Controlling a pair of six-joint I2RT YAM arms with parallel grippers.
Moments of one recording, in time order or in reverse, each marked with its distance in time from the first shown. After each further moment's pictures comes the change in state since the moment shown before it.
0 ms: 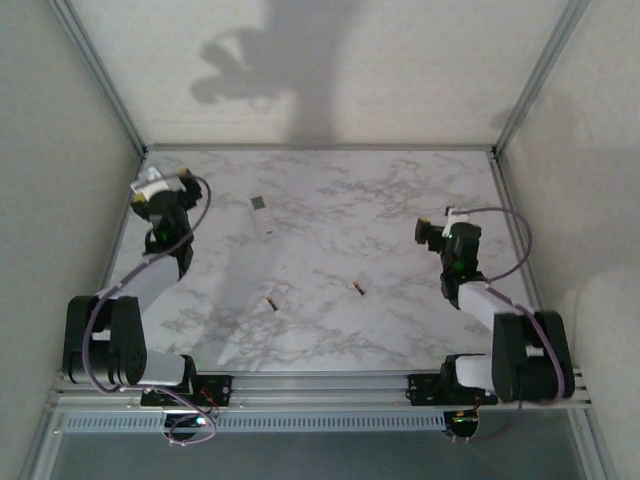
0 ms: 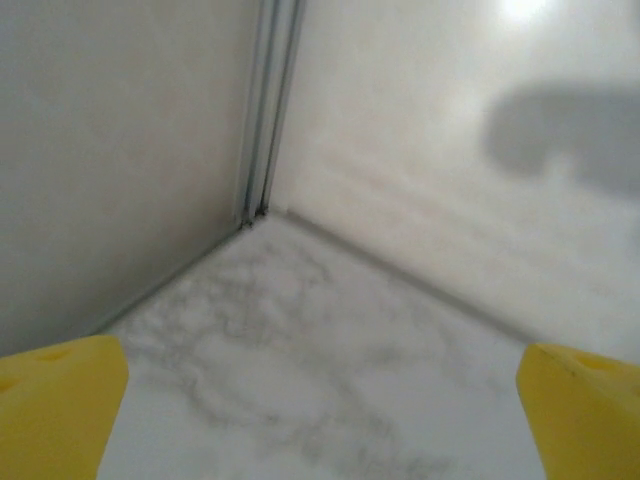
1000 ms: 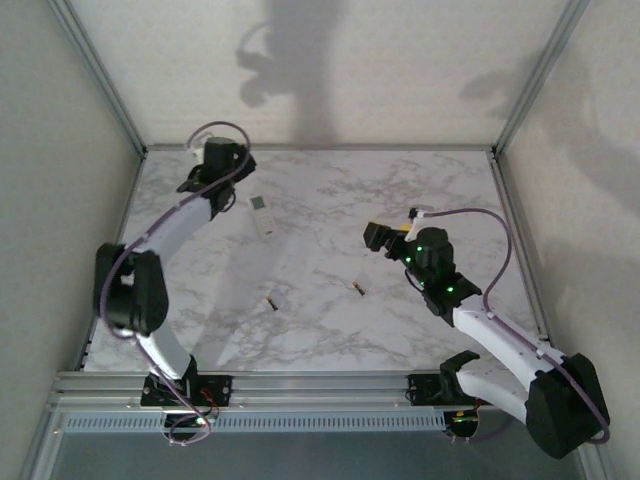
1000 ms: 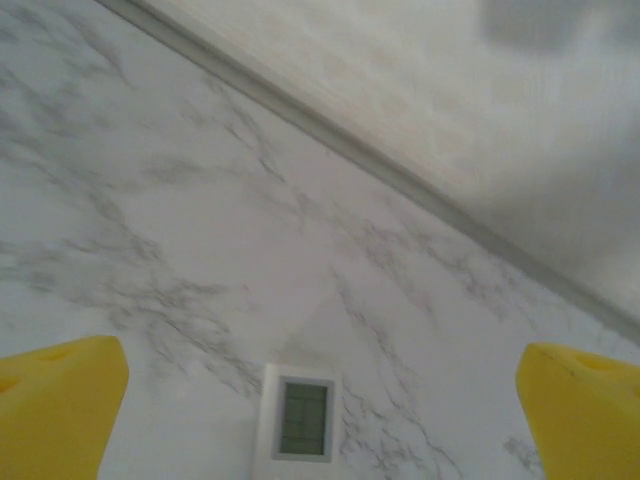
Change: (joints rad) left arm -0.275 0.404 0.606 -0.688 0.100 -0.340; right arm 0.444 -0.200 0.063 -0.277 -0.067 0.405
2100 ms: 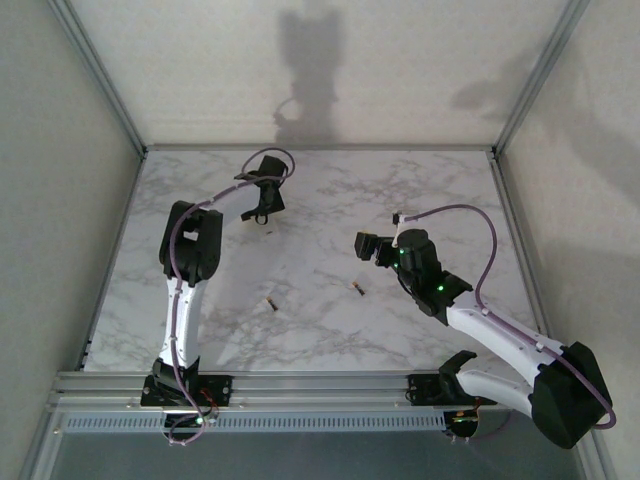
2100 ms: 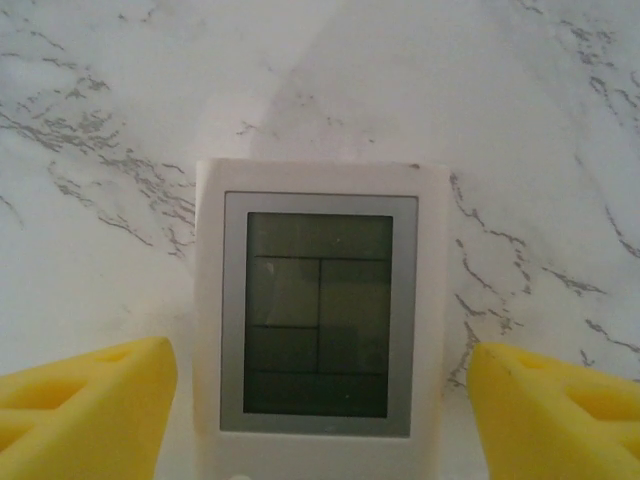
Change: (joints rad) left arm -0.072 0.490 0.335 -0.377 0.031 -0.003; right arm 0.102 0.023 0.056 -0.148 0.145 -0.056
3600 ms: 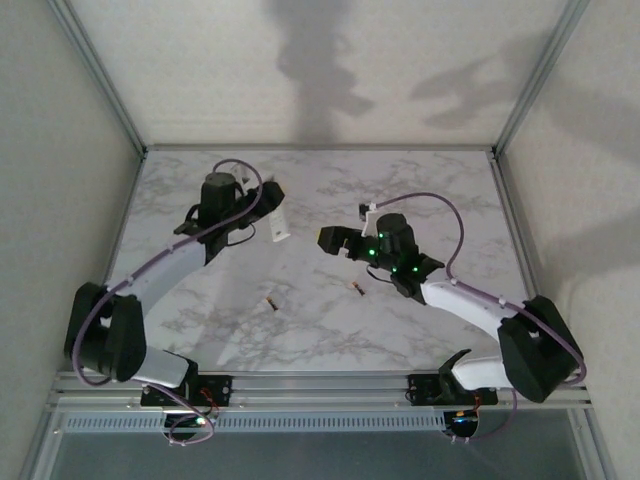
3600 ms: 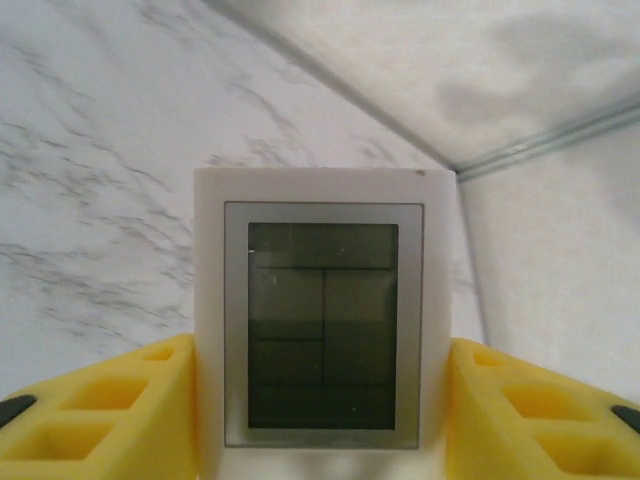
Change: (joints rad) left arm 0.006 -0.863 -0.803 0.702 0.613 -0.162; right arm 0.029 0.294 0.124 0.280 -0.535 0.323
